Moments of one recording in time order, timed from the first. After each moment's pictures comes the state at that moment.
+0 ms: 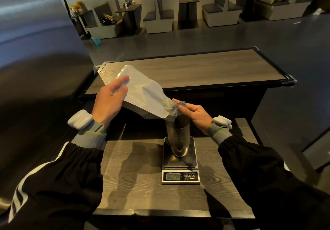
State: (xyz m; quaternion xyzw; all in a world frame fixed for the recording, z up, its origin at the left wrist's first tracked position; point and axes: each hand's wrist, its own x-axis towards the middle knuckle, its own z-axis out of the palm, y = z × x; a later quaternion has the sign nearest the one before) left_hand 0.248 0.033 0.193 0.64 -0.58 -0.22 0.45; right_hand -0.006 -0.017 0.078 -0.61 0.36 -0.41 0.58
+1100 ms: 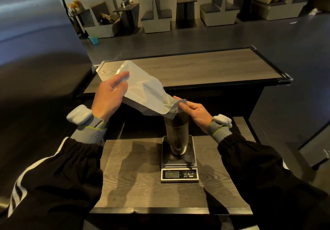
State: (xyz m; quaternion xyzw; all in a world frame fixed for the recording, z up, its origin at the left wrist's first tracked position) left_hand 0.233 0.043 0.211 0.64 -0.59 -0.22 0.45; right_hand -0.009 -0.016 0.078 -0.59 0.36 -0.43 0.58
